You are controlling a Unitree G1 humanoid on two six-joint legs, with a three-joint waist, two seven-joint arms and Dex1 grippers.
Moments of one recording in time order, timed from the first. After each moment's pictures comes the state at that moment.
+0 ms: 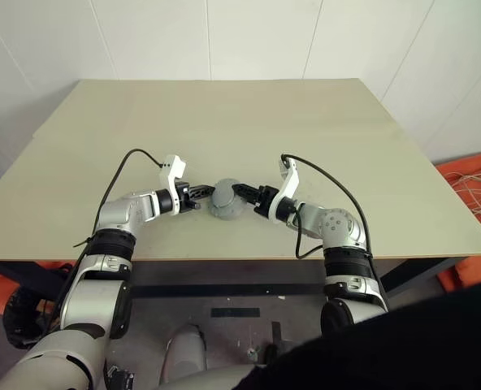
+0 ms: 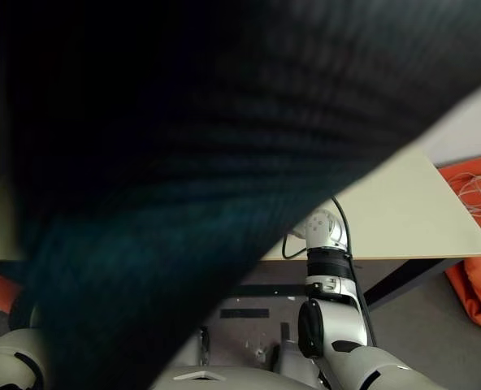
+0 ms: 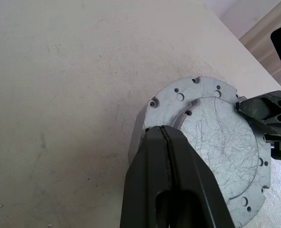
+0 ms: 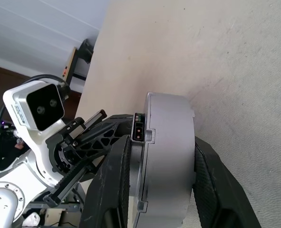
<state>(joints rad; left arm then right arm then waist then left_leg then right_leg) -0.70 0.32 0.08 0.61 -0.37 0.67 -0.88 -0.62 0.03 -0.31 0.34 0.64 1.03 0.35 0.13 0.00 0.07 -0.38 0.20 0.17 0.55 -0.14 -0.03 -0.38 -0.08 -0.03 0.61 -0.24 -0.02</state>
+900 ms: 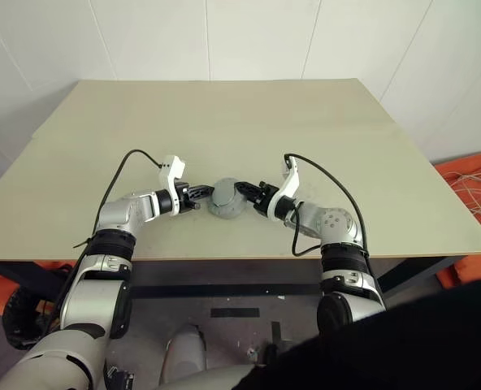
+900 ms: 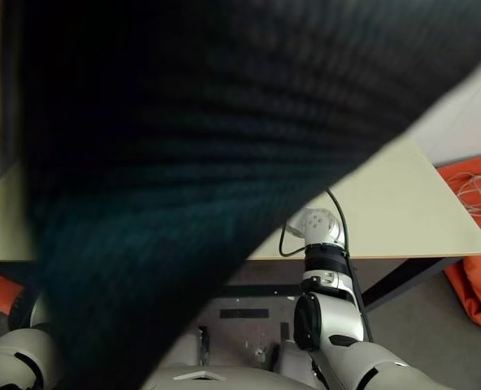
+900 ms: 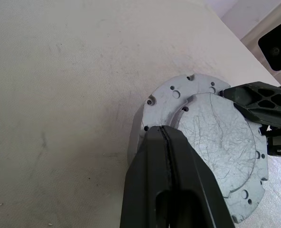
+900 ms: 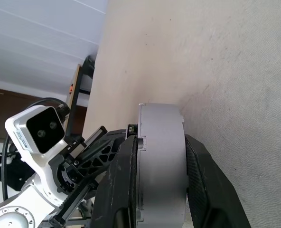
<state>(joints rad) -0.70 0.32 0.08 0.62 -0.37 0.66 -0.87 -0.66 0.04 -0.40 0.45 0.68 1.01 0.29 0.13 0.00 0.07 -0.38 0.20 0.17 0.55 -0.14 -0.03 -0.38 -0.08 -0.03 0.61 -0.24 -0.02</state>
